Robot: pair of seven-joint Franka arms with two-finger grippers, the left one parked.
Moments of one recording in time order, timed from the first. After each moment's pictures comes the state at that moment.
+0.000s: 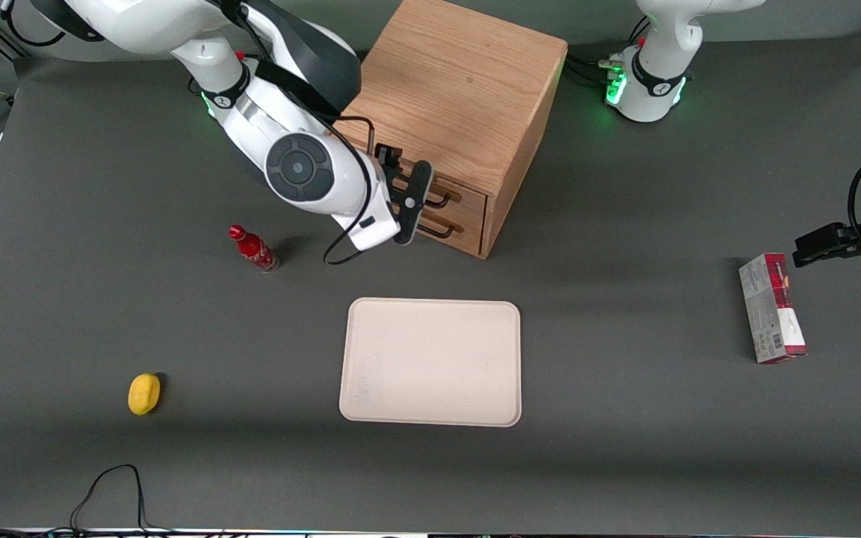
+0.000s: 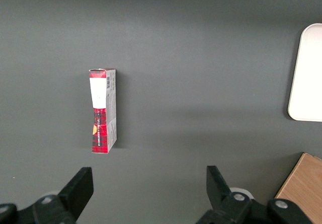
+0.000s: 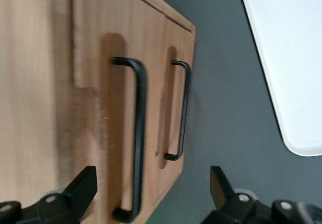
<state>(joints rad) 0.09 0.56 0.74 -1.40 0.00 1.62 -0.41</state>
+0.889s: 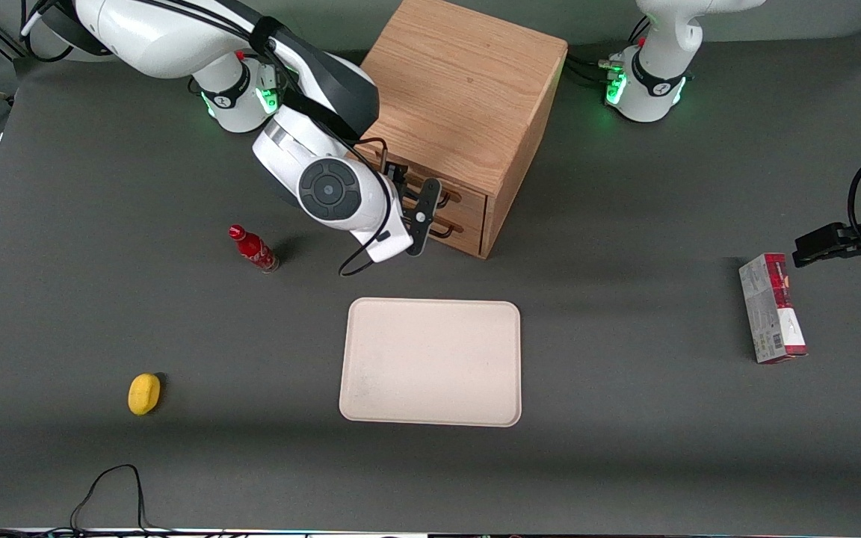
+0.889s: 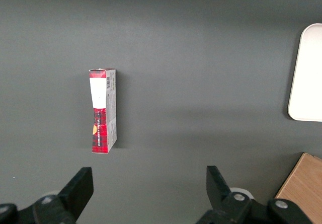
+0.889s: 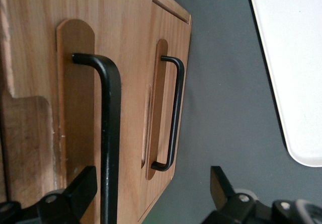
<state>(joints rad) 0.10 0.60 0.75 -1.45 -0.04 1.67 -0.41</state>
